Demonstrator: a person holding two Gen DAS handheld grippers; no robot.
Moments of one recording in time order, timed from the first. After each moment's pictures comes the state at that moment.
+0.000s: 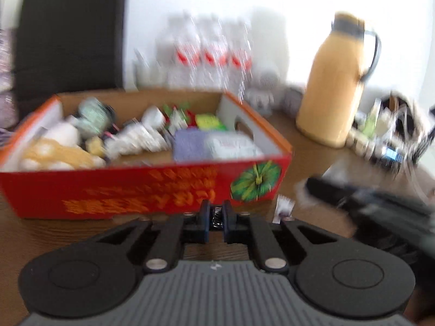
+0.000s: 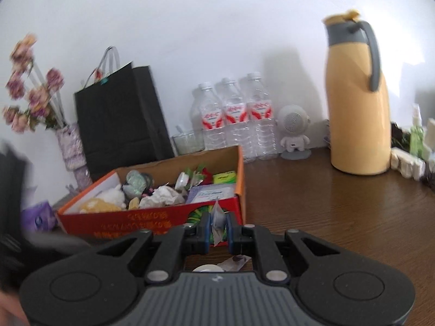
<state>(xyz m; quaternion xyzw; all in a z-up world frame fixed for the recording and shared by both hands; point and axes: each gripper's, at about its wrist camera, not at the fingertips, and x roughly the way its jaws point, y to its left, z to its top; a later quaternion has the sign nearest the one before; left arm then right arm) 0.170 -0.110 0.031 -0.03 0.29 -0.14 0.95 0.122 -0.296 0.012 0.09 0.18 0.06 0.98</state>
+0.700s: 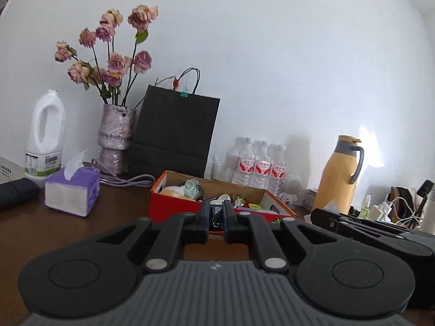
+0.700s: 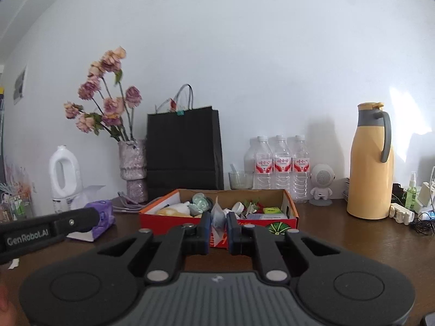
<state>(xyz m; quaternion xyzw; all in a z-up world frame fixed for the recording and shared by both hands) -0.077 -0.014 0.066 -0.10 0.07 -0.03 0.99 -0.041 -0.203 0.051 0.02 0.07 0.09 0.99</state>
